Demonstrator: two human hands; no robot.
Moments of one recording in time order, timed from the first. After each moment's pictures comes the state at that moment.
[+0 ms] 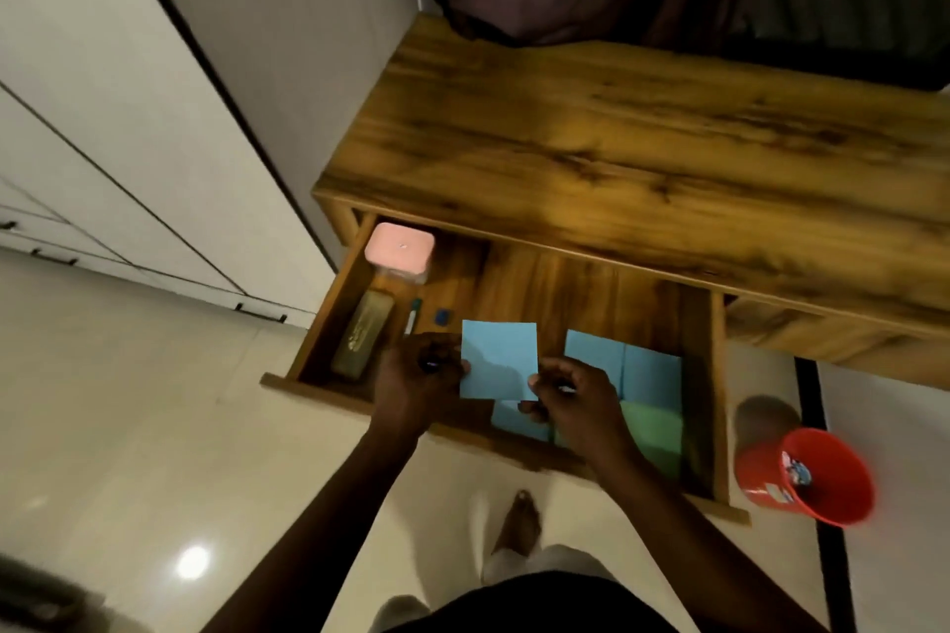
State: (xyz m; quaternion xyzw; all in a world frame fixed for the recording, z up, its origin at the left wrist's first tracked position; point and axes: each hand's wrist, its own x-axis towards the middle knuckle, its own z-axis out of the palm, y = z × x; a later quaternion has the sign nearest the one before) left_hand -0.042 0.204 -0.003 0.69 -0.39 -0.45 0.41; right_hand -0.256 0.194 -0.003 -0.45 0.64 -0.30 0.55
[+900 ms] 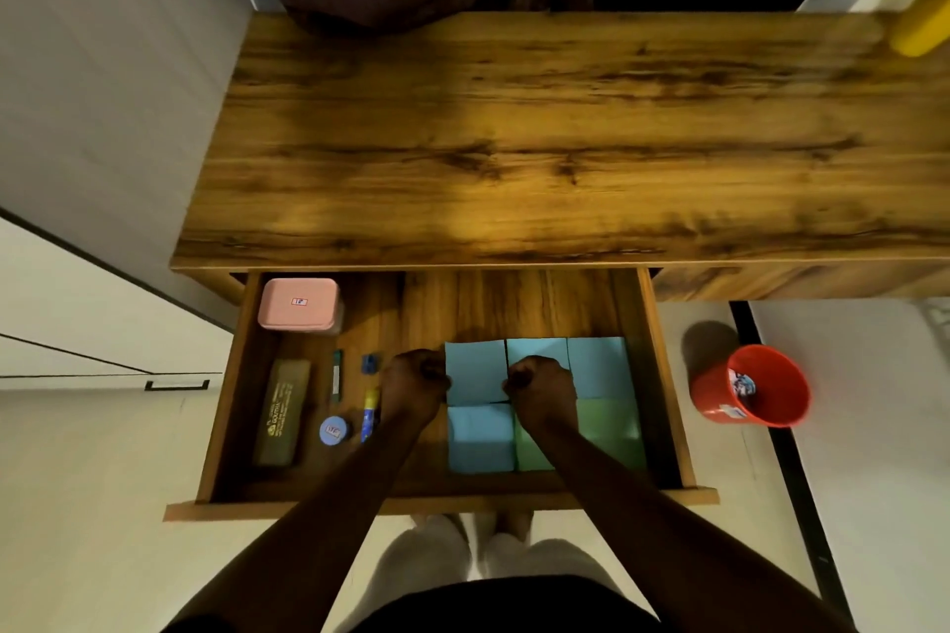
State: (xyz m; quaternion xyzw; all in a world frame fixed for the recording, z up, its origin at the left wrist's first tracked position) left_hand -0.088 0.094 -0.123 0.70 -0.47 -0.49 0.22; right_hand -0.278 0.128 -0.099 -0.47 0.80 -0.14 0.35
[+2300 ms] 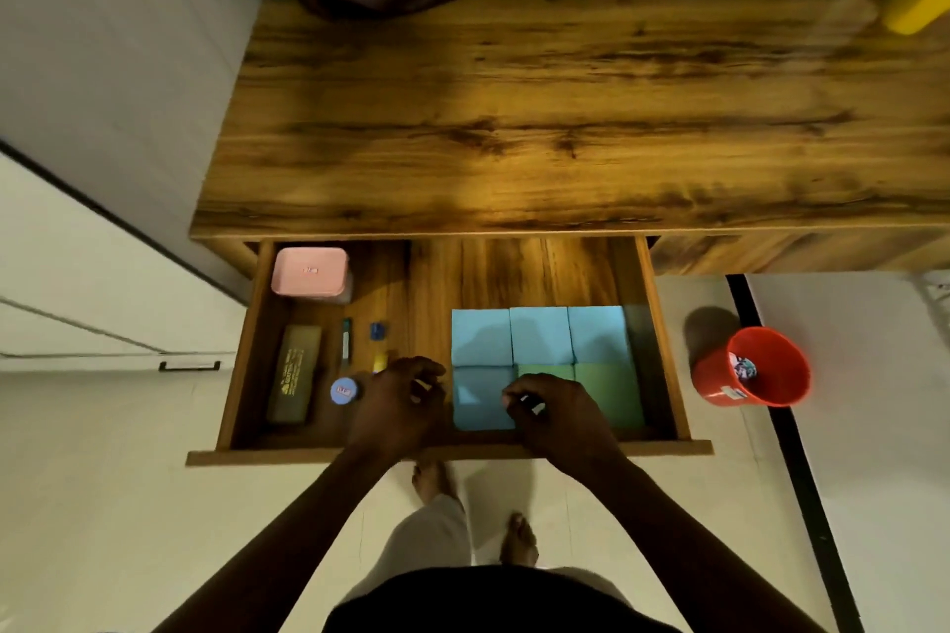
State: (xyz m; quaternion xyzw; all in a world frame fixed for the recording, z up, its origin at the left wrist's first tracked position) left_hand -0.051 0.177 -0.061 0.64 -0.63 -0.40 0.18; right_hand -0.296 0.217 -0.058 -0.63 0.65 -0.19 0.37
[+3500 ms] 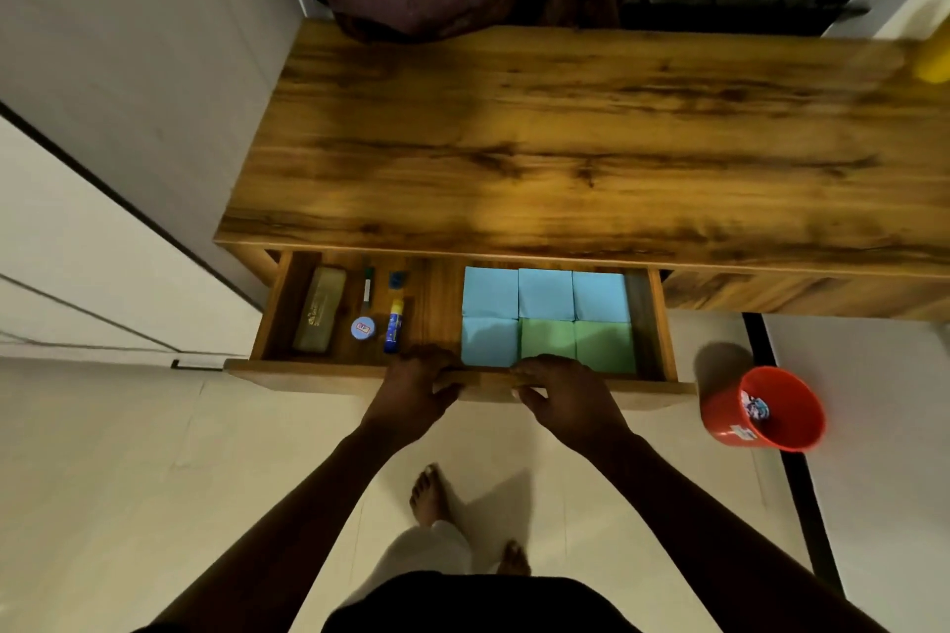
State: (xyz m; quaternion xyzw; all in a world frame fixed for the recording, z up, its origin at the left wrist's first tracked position) left_hand -0.061 0.137 -0.065 0.56 -0.74 -0.30 0.19; right_hand -0.311 0.160 -0.043 -0.74 0.61 -0.14 0.25
